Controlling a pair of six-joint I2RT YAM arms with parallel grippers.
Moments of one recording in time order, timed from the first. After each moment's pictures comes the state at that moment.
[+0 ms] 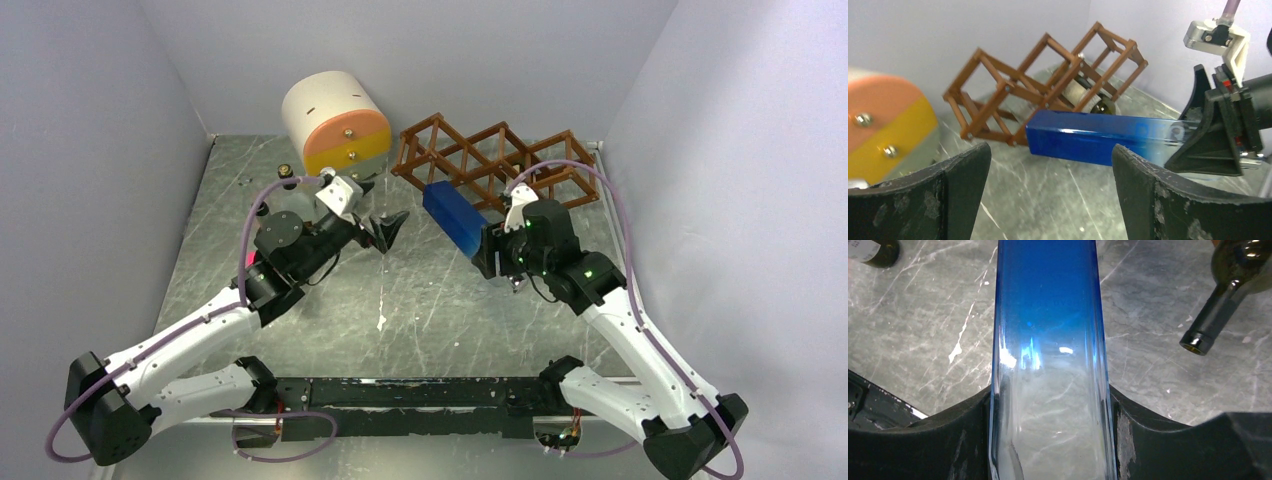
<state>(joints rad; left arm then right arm) -0.78 0.99 0.81 0.29 -0.02 -0.09 0.53 0.92 0.95 -0.67 -0.03 0.19</state>
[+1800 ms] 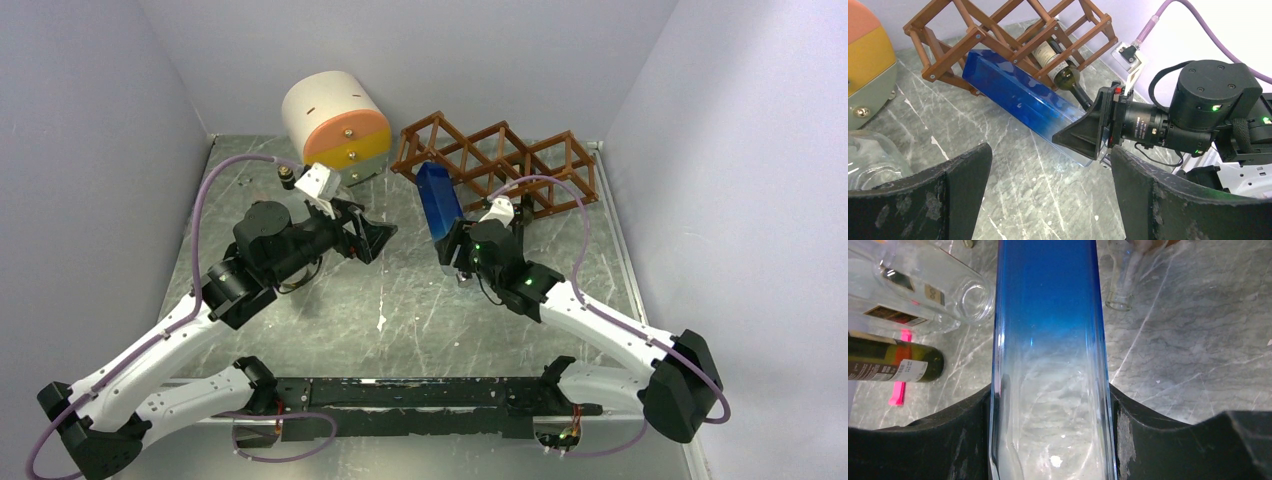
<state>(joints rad) -0.78 0.89 0.97 -0.15 0.02 -0.32 0.76 1.11 0.73 -0.12 0.34 0.65</state>
